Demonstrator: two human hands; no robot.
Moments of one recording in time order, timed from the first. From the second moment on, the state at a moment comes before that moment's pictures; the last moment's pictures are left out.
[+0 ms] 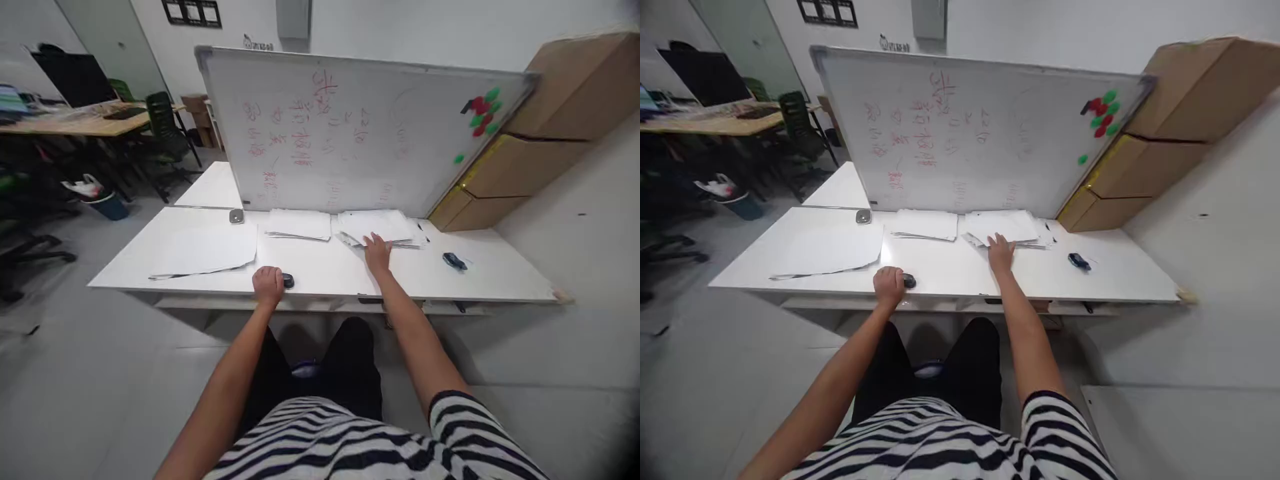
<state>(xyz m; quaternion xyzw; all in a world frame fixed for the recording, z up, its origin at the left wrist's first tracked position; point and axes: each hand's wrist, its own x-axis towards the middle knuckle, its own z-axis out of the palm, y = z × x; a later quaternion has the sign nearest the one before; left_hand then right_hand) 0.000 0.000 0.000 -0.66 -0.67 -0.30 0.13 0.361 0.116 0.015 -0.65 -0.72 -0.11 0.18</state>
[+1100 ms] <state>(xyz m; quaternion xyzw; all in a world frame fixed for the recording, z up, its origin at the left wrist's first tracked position) 0.055 -0.050 0.056 -0.63 -0.54 -0.49 -0.25 0.262 -0.085 0.050 -0.52 -0.16 0.37 0.76</state>
